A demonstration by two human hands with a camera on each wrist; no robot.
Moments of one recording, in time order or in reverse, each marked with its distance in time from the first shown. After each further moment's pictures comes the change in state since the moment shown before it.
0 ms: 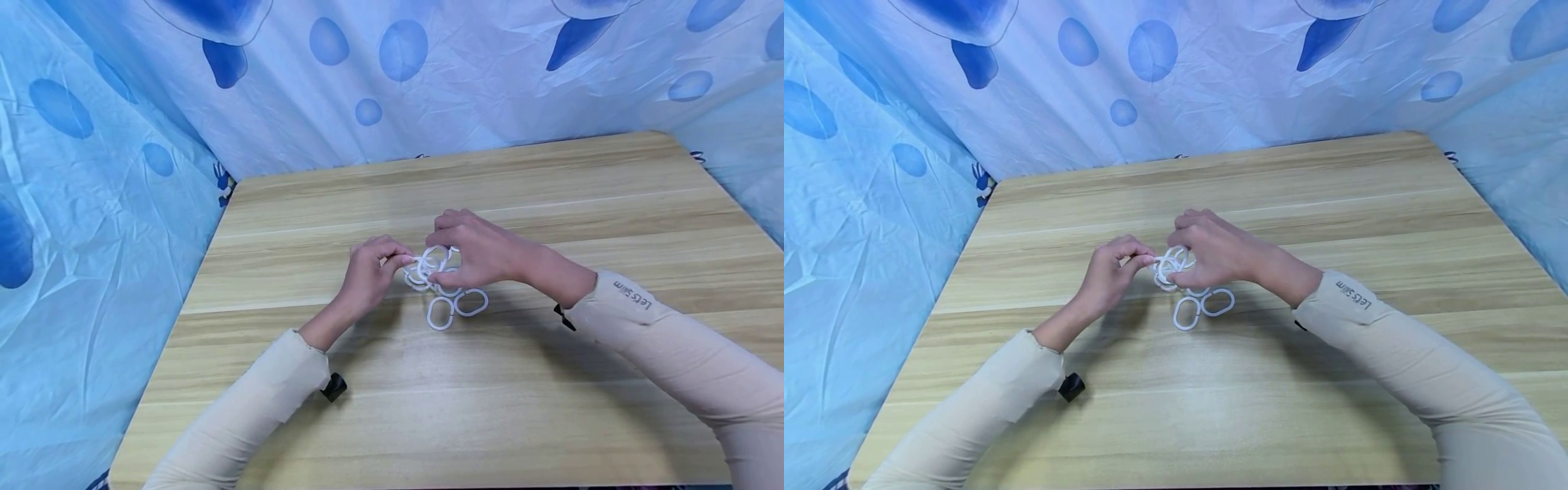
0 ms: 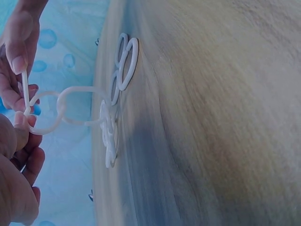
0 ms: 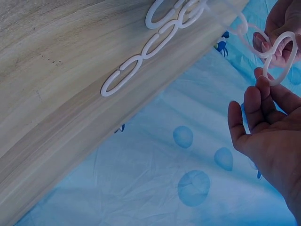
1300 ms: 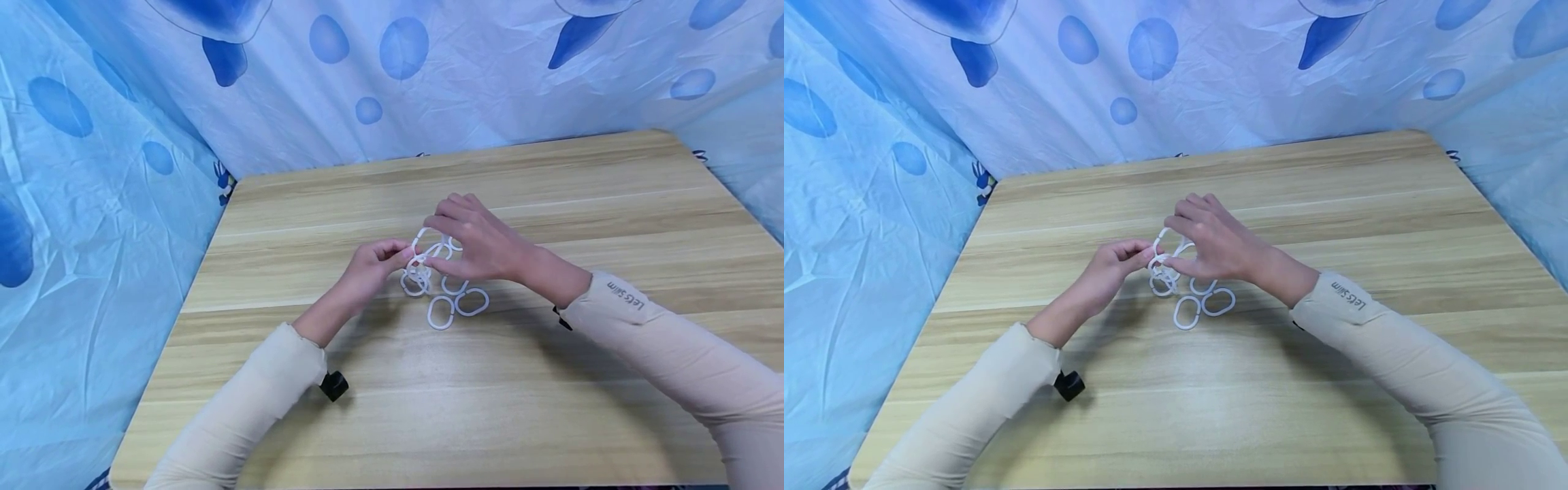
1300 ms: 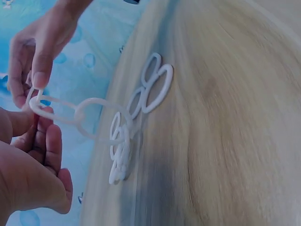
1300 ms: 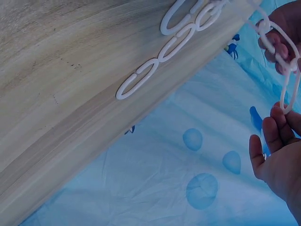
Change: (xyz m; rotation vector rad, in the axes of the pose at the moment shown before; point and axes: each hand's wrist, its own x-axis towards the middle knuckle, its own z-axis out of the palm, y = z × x) left_hand 0.007 0.006 -0.007 -0.507 -0.237 -0.499; right_hand 0.001 0.008 0.010 -0.111 0.294 -0.095
